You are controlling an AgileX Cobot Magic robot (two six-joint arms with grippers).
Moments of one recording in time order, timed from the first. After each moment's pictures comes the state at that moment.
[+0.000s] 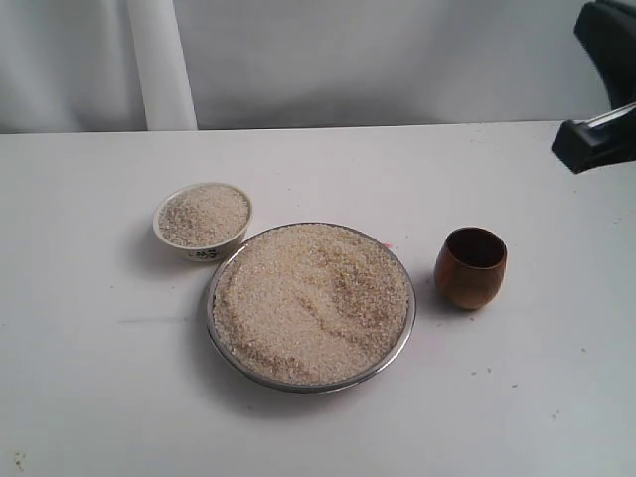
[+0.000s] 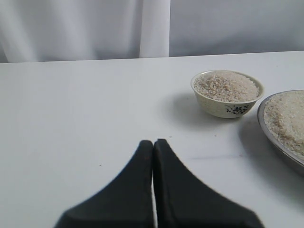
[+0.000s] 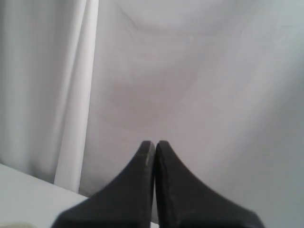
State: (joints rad) left arm -0.04 0.00 0.00 -0.04 0.35 0.04; right arm 0.31 0.97 -0.48 -0.17 -0.59 0.01
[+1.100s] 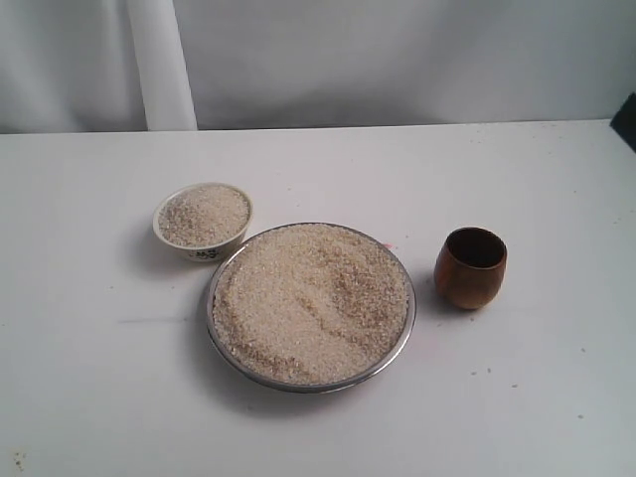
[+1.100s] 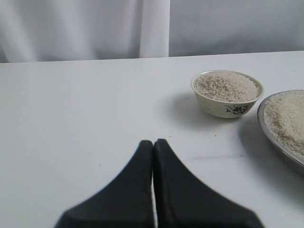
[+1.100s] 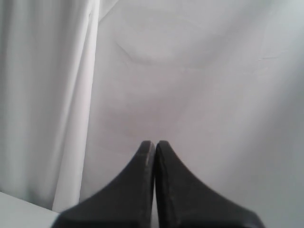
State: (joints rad) left arm -0.04 0.00 0.00 -0.04 0.35 0.04; right arm 0.31 0.83 -0.48 -0.16 -0.54 0.03
